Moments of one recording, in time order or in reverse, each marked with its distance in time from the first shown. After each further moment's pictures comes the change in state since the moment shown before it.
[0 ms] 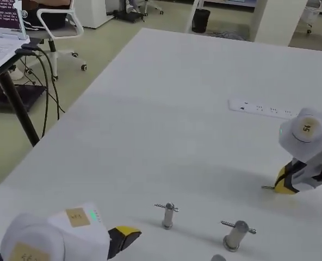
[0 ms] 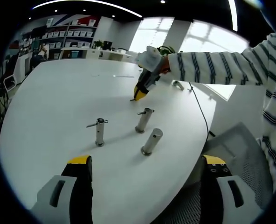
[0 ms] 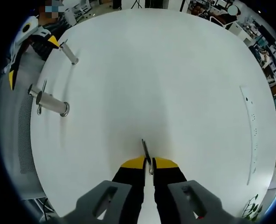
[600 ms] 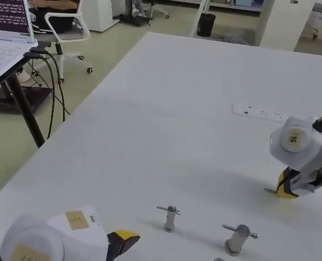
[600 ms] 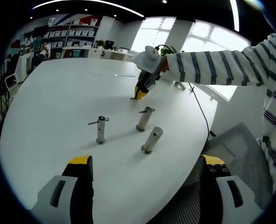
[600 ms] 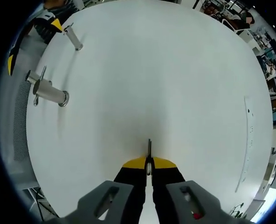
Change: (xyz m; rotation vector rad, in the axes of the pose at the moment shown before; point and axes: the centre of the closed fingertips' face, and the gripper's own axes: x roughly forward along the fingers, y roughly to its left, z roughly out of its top) left arm -0.002 0.000 -0.002 -0.010 0.002 0.014; right arm 0.005 -0.003 -0.002 -0.126 0.076 -0.041
